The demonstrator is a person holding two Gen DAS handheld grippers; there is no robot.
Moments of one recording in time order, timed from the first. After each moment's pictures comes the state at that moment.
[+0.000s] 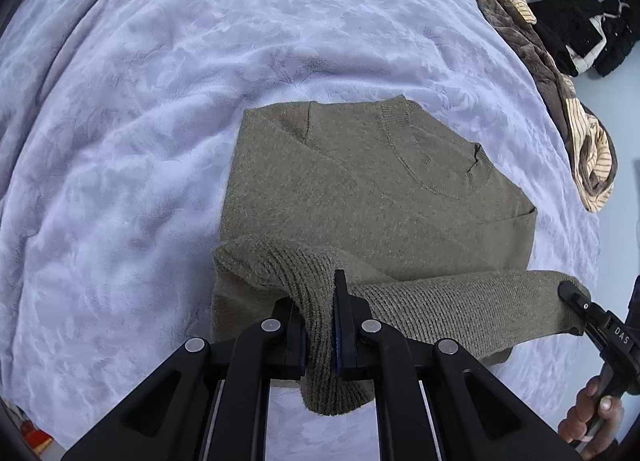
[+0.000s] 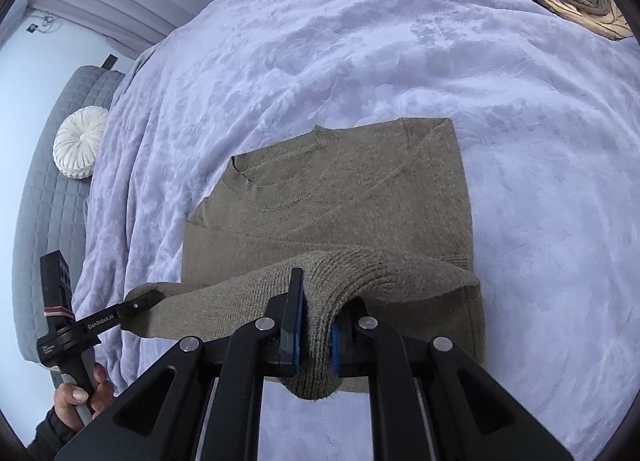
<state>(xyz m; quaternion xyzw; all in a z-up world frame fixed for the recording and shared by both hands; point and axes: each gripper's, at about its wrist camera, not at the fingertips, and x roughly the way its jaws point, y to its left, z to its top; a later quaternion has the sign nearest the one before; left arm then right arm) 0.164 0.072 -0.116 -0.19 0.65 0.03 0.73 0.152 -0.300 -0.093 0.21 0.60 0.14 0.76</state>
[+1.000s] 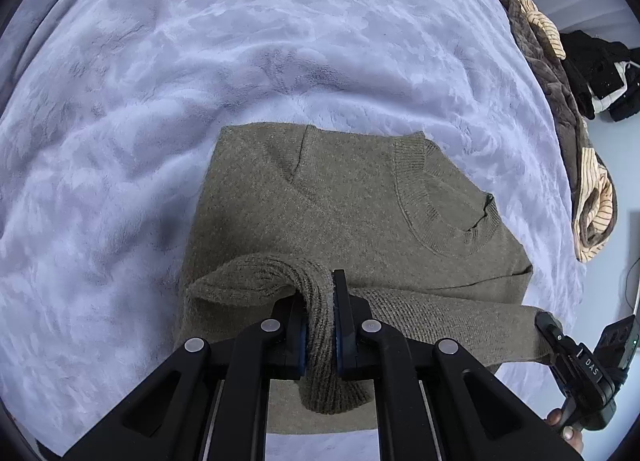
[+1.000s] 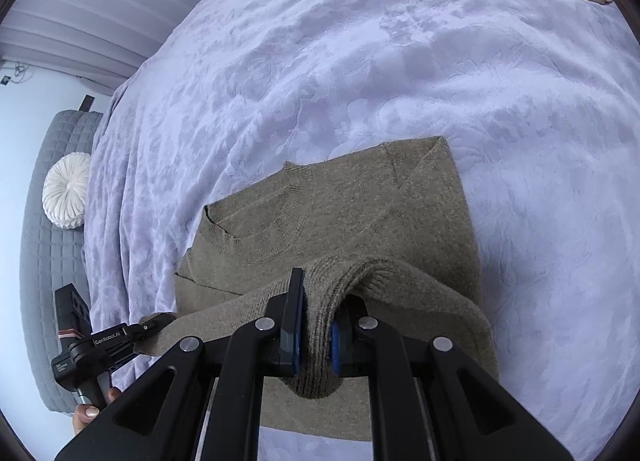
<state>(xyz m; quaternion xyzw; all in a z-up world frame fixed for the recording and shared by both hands) 0.224 0.076 -0.152 -0.25 0.66 0.04 0.71 0.203 -0.315 -0.132 0.27 0.60 0.10 0.75</state>
